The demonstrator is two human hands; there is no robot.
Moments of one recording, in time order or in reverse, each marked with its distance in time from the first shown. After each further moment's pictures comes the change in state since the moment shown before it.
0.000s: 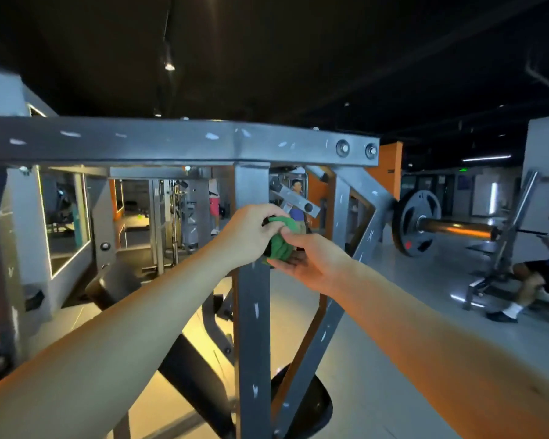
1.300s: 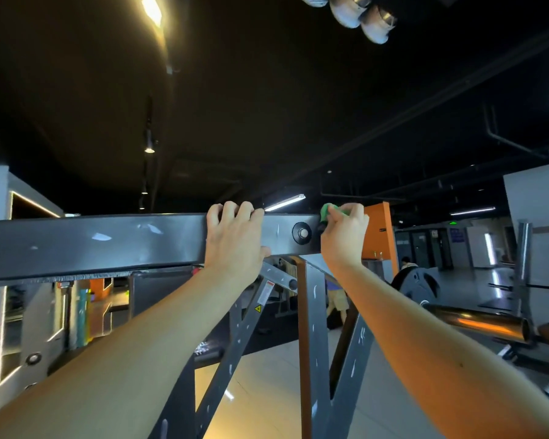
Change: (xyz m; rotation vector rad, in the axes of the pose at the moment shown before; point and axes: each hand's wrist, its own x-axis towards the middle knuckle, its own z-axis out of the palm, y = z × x) left_hand 0.226 0.016 0.051 0.937 0.474 0.085; right_hand 0.218 -0.209 -0.116 -1.093 0.822 -1.157
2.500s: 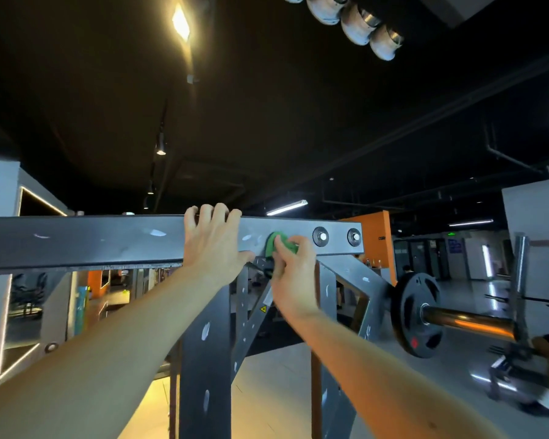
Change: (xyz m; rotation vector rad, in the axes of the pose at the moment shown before) left_hand -0.034 -0.079 -0.038 0.023 0.011 -0.060; right_hand -0.123 -0.098 0.010 0.170 -0.151 -0.248
